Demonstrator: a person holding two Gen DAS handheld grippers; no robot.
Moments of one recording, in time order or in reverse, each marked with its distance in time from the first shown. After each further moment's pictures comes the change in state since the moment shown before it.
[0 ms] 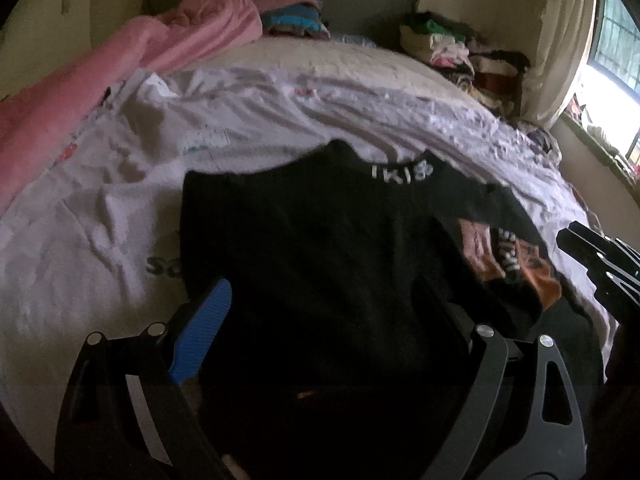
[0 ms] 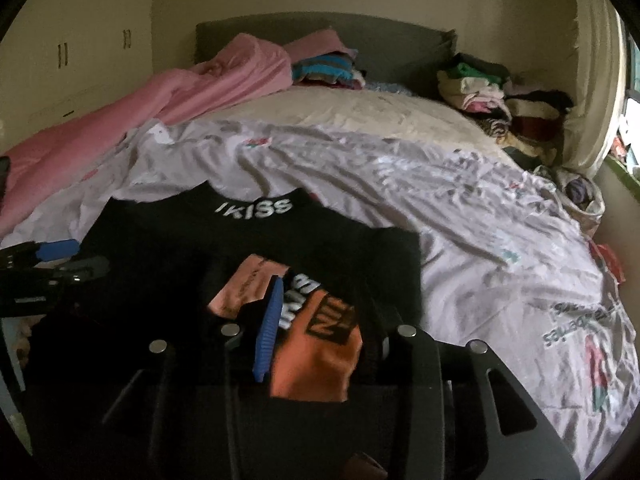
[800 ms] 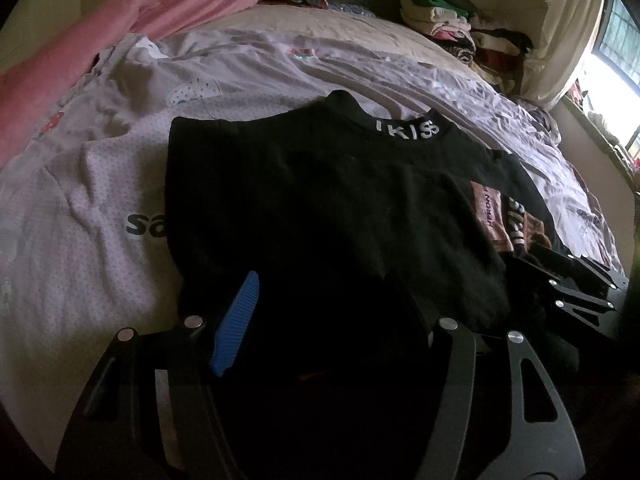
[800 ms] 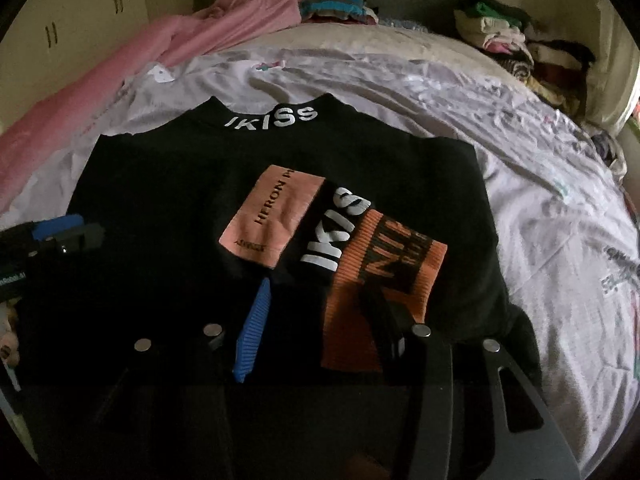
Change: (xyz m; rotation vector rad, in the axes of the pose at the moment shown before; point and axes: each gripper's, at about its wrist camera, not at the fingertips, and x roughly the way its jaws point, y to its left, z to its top) left arm 0.016 0.005 -0.013 -0.010 0.096 -0.022; right arm 0.054 0.020 -0.030 0.027 0.218 0.042
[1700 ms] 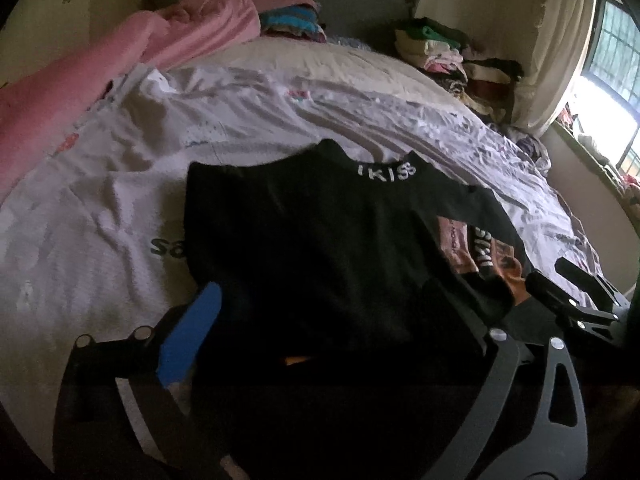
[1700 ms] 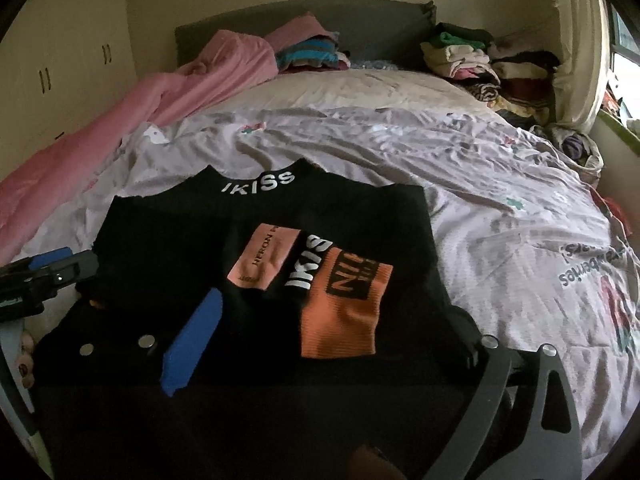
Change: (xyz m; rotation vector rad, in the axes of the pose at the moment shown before) left arm -0.044 -0.008 0.004 -0.019 -0.125 -0.018; right arm -0.064 -0.014 -0.006 0.105 -0.180 -0.025
